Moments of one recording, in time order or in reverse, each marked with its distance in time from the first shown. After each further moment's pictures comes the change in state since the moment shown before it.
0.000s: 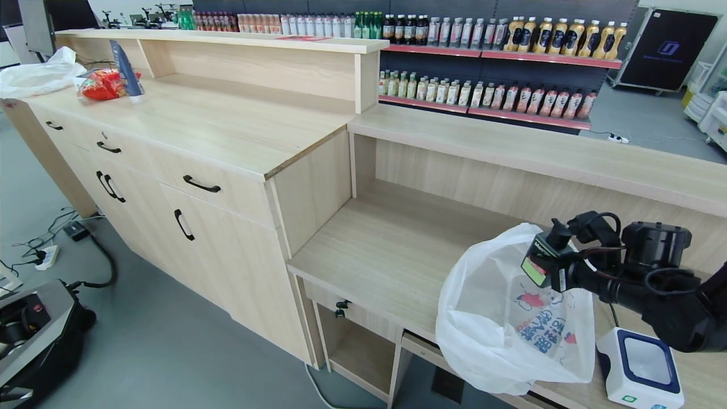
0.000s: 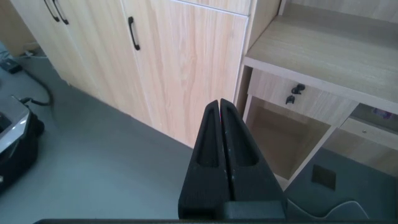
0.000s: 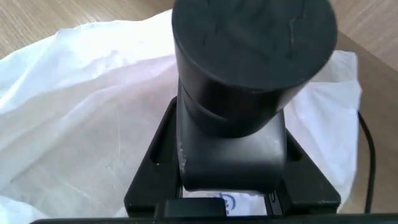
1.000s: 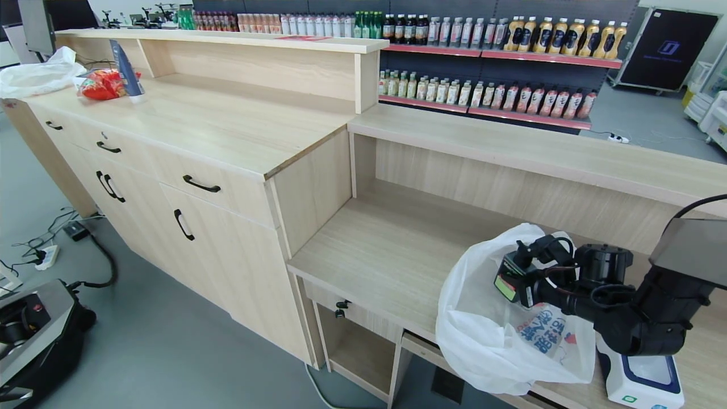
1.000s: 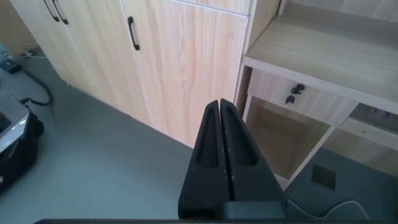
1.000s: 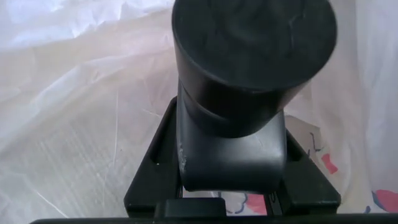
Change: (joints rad) left arm 0.000 0.000 0.000 0.000 0.000 0.000; right arm 0.043 0.271 -0.098 -0.114 0.058 -0.030
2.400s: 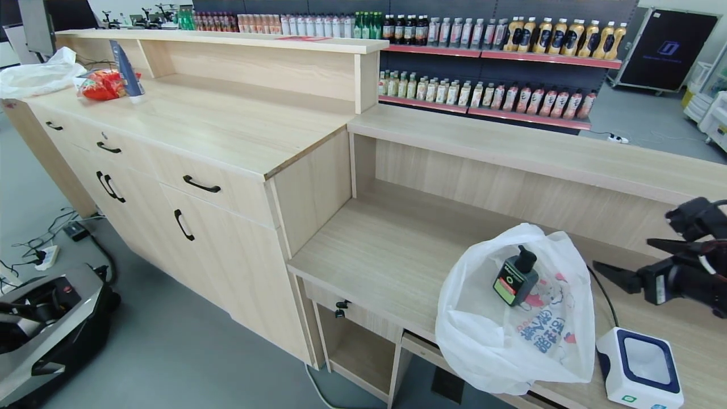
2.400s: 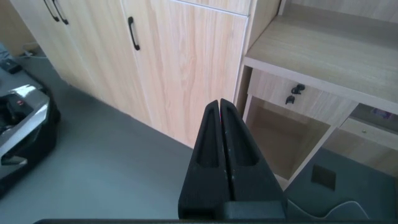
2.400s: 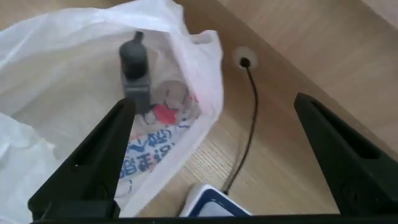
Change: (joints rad) left arm 0.000 0.000 0.000 0.000 0.000 0.000; right arm -0.245 -0.764 0.238 0.466 -0.001 -0.151
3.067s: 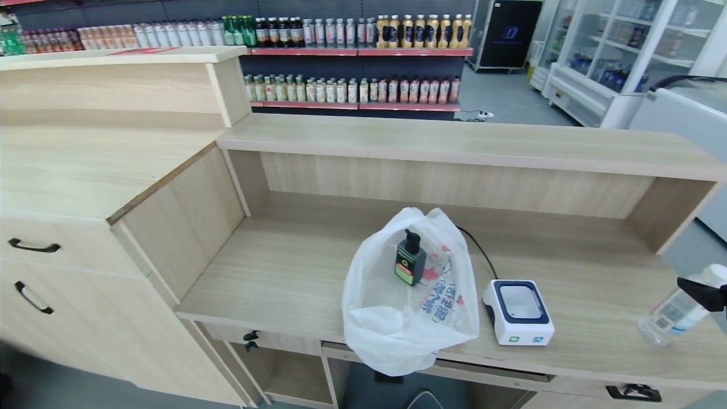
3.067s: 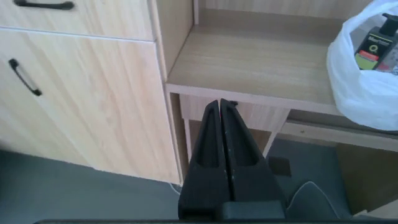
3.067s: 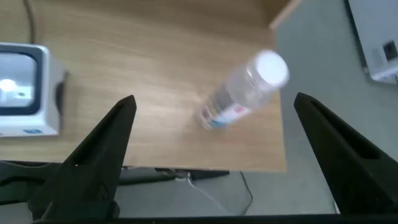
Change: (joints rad) left arm 0.000 0.000 0.000 0.000 0.000 0.000; right arm -0.278 -0.151 0.033 0.167 -0.083 -0.012
